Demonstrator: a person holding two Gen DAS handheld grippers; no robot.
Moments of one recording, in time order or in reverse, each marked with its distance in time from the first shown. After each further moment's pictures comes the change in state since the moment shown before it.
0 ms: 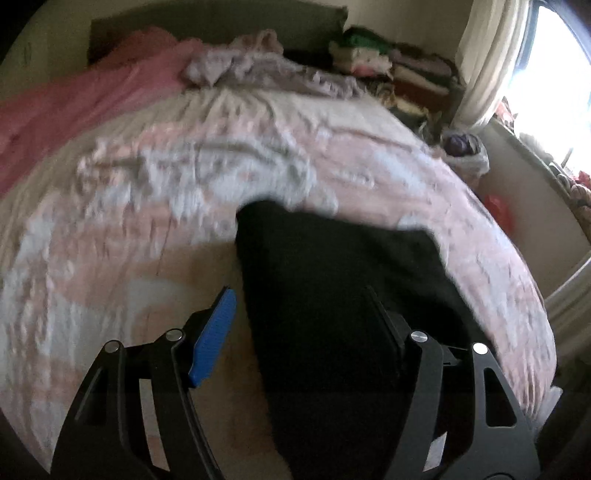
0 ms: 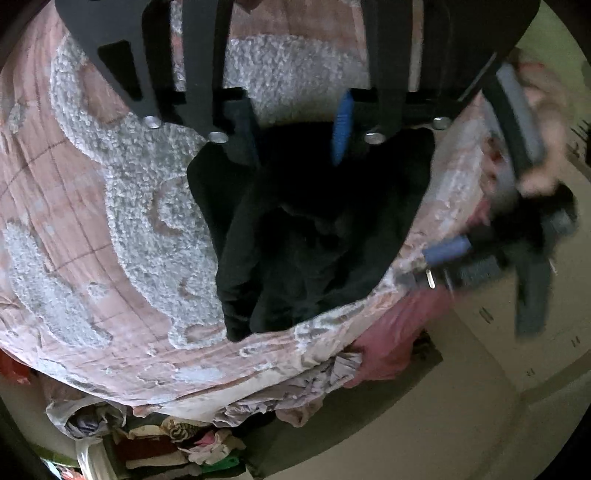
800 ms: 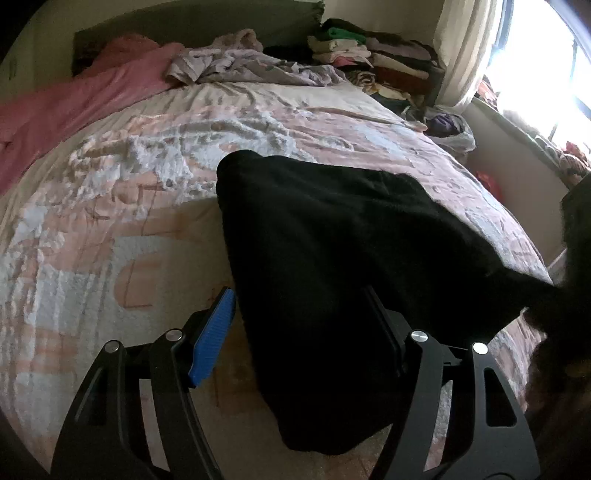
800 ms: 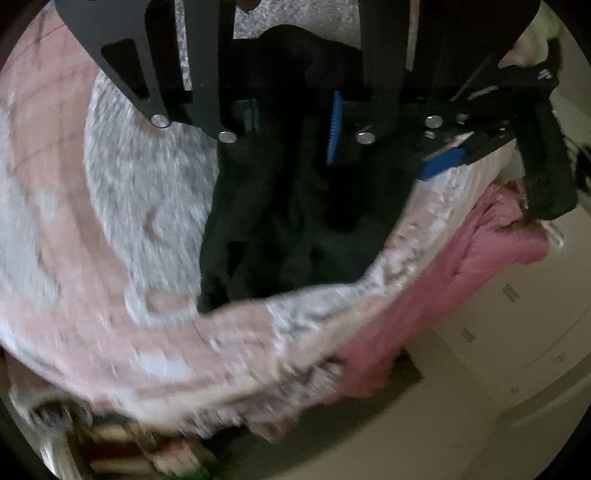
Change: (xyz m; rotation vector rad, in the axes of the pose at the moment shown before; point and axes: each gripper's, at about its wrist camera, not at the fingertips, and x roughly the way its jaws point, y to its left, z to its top) left arm -0.006 -0.014 -0.049 0.089 -0.014 -0.017; right arm 0.027 0.000 0.061 -0.114 0.047 0.090
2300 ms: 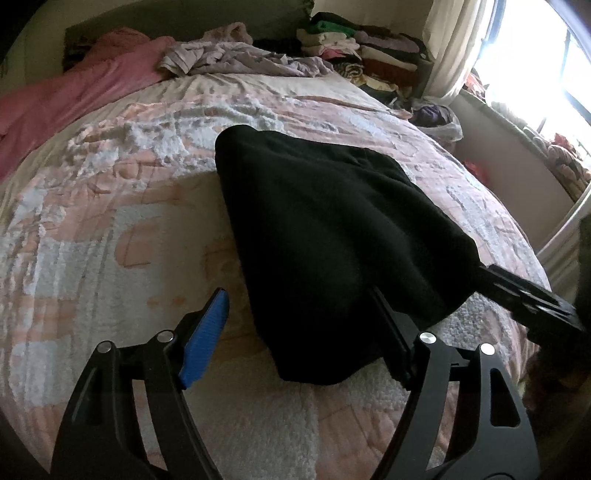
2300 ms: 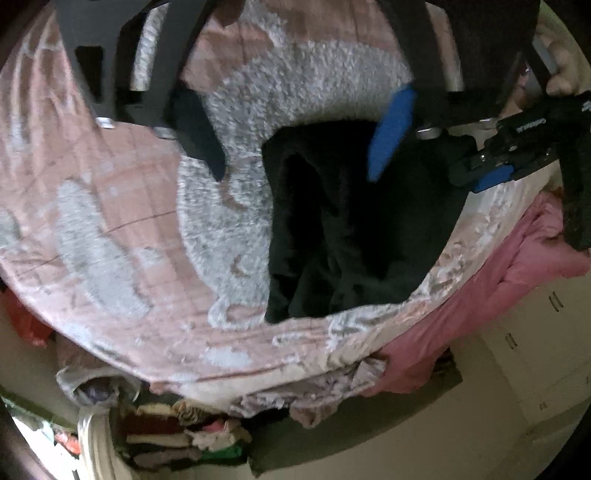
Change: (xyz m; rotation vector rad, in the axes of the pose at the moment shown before) left arm -0.018 -0.002 -0.026 0.011 0.028 -0.041; right arm -0.042 -0.003 -0.050 -0.003 -0.034 -0.280
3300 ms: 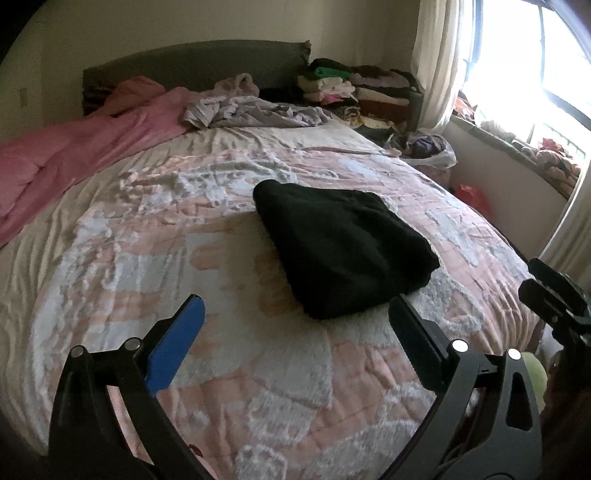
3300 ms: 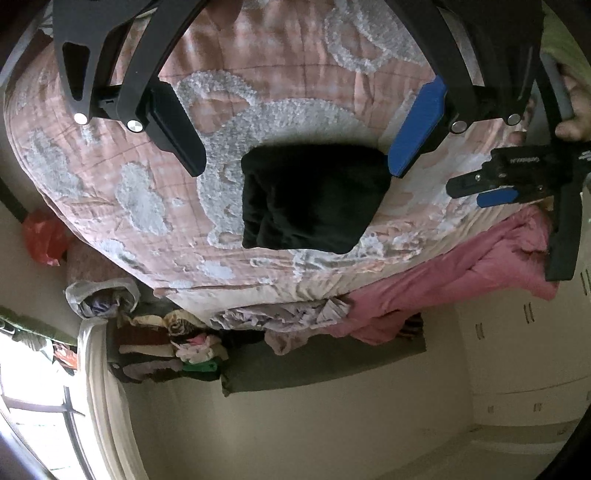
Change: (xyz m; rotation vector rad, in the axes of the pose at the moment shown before) left arm -0.118 0.005 -0.042 0.054 -0.184 0.058; right arm -0.127 0.058 -0.052 -0.184 -0.275 -0.012
